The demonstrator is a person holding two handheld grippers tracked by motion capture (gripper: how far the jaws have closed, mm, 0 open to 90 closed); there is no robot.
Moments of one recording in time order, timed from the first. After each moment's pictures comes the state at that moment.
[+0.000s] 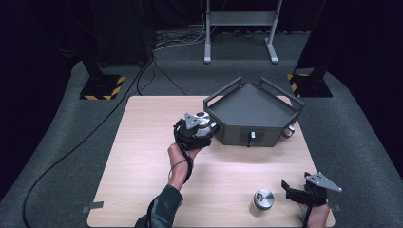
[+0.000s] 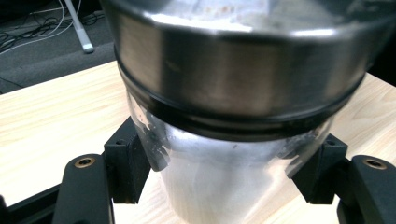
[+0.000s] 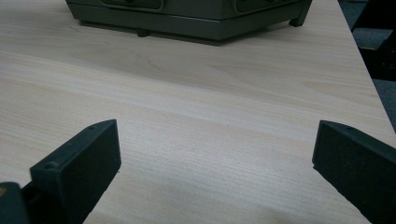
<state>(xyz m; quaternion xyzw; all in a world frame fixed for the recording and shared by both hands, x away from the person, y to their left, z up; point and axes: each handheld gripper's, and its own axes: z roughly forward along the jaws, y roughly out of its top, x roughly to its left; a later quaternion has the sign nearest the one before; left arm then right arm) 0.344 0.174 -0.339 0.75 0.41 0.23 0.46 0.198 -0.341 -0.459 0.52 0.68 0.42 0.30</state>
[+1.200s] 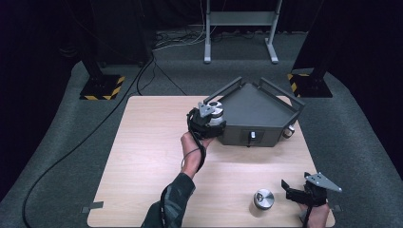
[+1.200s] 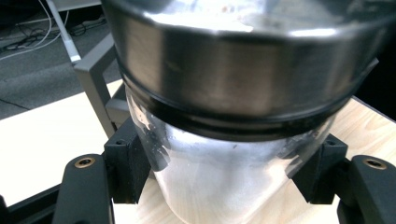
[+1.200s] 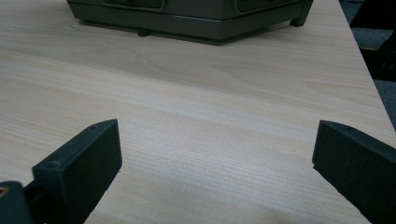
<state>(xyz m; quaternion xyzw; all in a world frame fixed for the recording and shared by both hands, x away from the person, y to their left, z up) 0.371 0.141 -0.320 0.75 0.40 0.23 0.47 0.198 -0.341 -0.459 0.52 0.68 0.42 0.30</state>
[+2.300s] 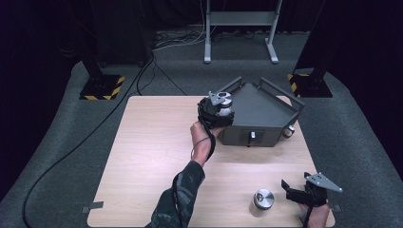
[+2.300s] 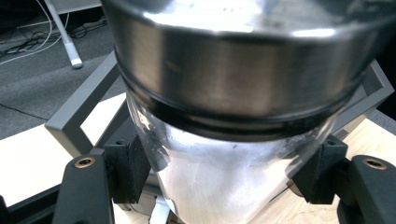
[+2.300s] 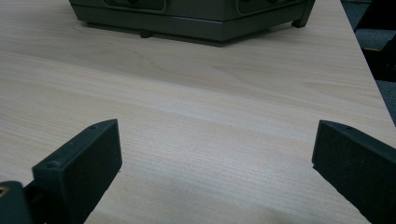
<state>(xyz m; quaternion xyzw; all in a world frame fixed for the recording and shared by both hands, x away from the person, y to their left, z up) 0.399 0.108 -0.305 0.76 0.40 0.23 0.46 0.198 -0.343 -0.460 0.52 0.68 0.42 0.30</state>
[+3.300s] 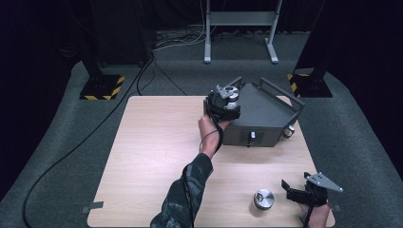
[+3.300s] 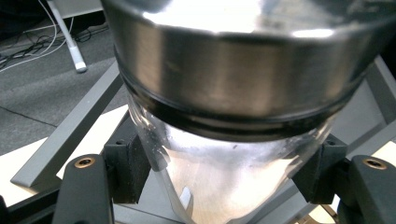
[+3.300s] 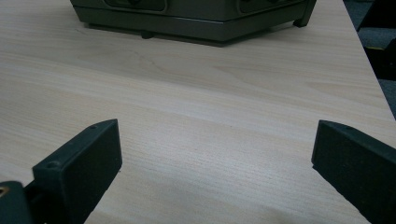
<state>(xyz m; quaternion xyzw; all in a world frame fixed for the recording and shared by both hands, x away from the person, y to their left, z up) 0.421 0.082 -0.303 0.75 0.40 0.24 0.46 0.198 -0.345 -0.460 0.52 0.68 0.43 0.29</state>
